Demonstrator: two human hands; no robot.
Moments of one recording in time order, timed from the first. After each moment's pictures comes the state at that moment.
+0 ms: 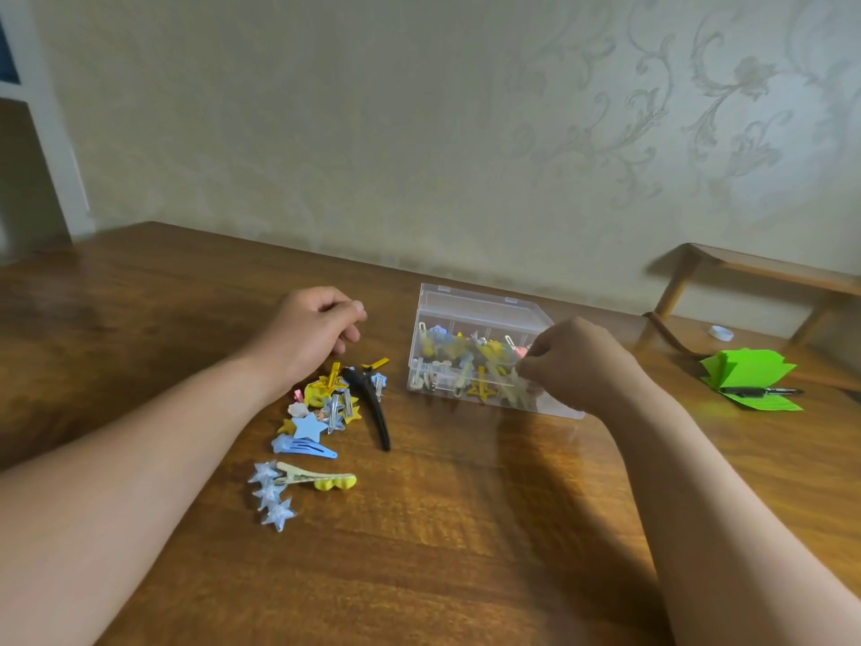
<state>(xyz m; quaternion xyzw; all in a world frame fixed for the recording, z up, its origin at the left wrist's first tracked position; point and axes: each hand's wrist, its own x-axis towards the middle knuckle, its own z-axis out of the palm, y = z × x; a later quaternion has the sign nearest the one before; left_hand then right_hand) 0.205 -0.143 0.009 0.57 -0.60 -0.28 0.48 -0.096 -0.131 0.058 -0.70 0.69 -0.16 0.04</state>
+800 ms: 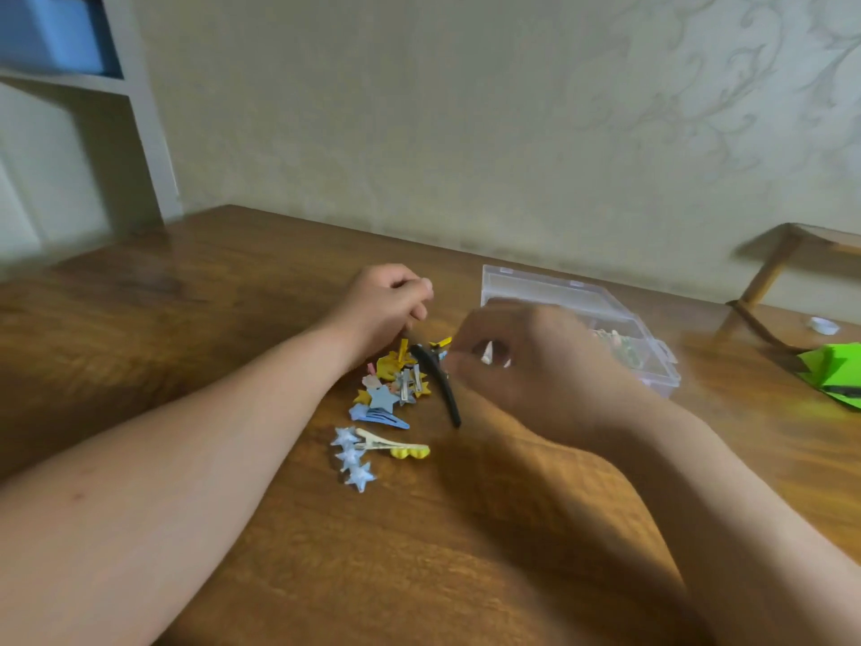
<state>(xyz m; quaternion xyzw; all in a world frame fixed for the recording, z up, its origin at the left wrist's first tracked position) 0.203 -0.145 0.011 0.57 -0.57 -0.31 0.50 -0.009 -0.073 0.057 -0.89 0.39 -0.24 0.05</state>
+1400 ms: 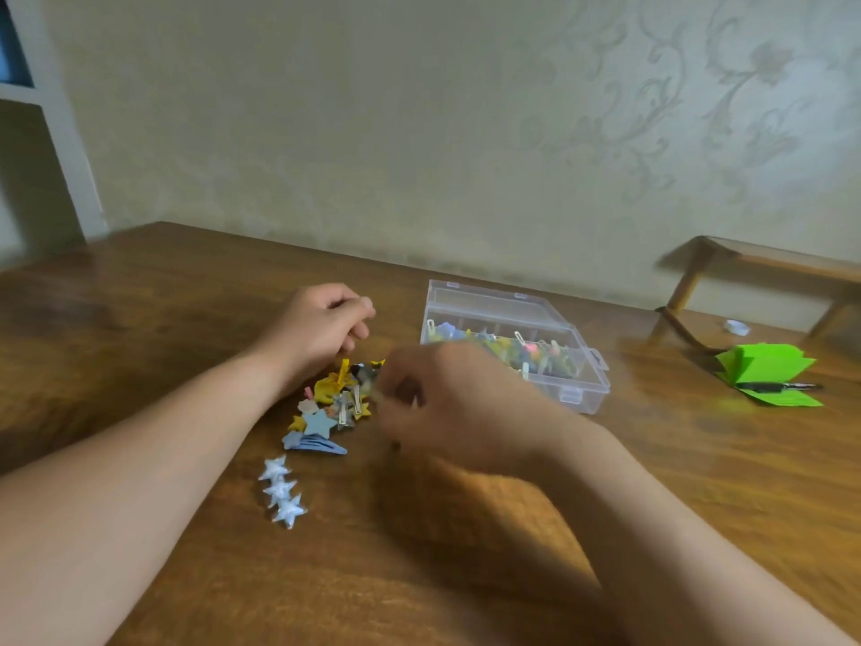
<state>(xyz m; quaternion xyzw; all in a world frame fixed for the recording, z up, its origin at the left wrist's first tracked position) 0.203 -0.149 0.008 0.57 -0.58 -0.30 0.50 -0.002 -0.063 0.057 -0.90 0.40 -0.16 0.09</state>
